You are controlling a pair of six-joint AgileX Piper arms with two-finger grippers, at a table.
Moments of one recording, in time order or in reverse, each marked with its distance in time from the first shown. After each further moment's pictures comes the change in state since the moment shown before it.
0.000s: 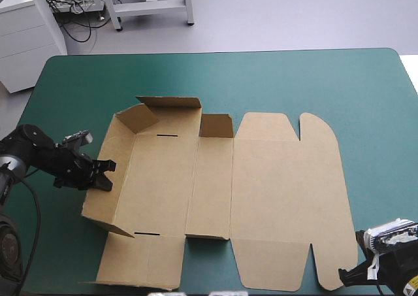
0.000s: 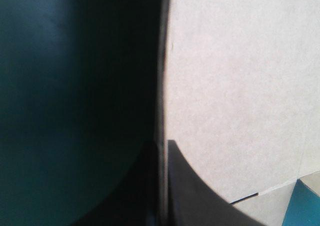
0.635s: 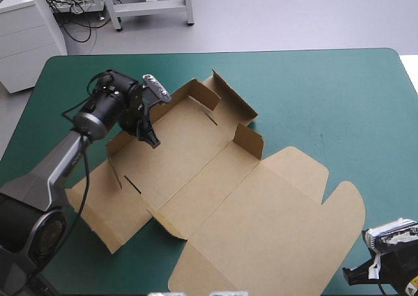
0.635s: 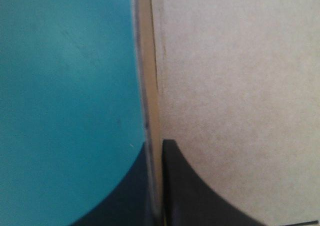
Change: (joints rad) left arm -0.644 0.206 -0.592 0.737 0.011 -0.024; right arm 0.000 0.000 0.000 -0.064 0.006 -0.013
